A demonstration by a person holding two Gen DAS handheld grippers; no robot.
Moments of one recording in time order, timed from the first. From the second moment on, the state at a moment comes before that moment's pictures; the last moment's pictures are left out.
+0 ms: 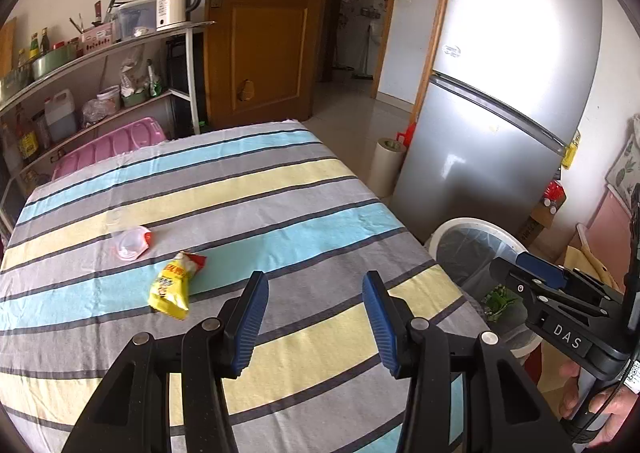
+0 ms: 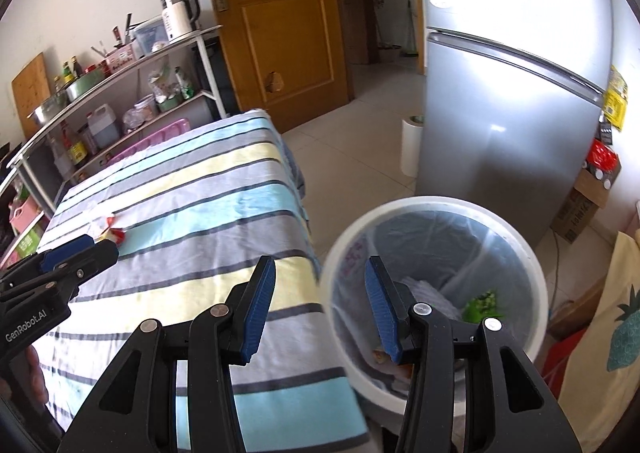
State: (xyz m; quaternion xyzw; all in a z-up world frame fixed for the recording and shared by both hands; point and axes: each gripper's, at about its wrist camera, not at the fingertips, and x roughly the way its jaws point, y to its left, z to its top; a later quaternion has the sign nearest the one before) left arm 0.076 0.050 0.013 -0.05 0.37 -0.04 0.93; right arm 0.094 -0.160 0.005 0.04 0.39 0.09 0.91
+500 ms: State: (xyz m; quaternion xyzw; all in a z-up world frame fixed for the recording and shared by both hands) left arm 0.050 0.171 0.005 -0.10 0.37 0.06 0.92; right arm 0.107 -0.046 0.004 -0.01 0.40 0.18 0.90
